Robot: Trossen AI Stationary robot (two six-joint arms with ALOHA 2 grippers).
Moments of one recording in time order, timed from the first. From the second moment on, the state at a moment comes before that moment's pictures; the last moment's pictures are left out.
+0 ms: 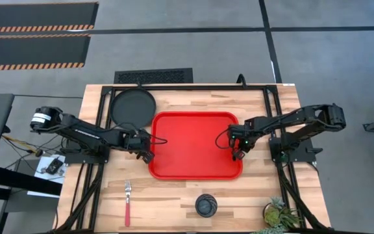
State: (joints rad) left arm -0.09 1.30 0.47 -0.32 -0.24 -0.81; right arm -0.12 1.37 0.62 -0.74 -0.13 0.65
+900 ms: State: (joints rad) left arm 0.03 0.91 0.47 -0.51 -0.20 -0.57; right arm -0.13 1.15 0.62 -0.84 -0.05 0.35
